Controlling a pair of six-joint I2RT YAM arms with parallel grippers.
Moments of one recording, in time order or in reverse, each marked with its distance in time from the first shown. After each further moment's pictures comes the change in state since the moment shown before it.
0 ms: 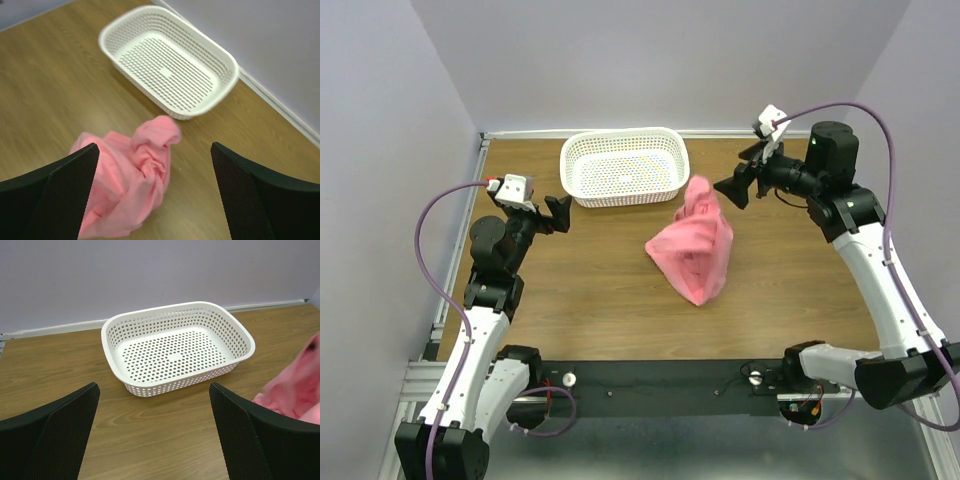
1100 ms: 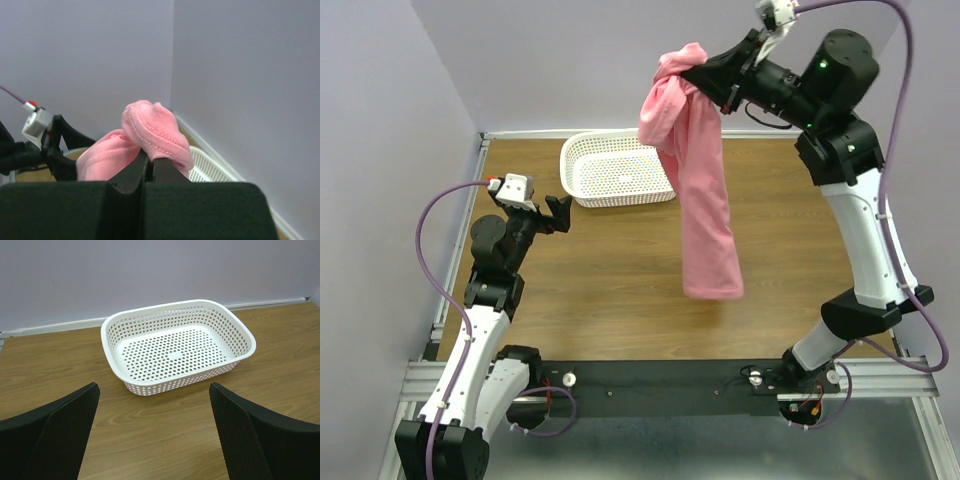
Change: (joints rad) left arm 0.000 0.009 0.000 0.000 0.000 0.000; right arm 0.204 0.393 0.858 0.065 0.064 0.339
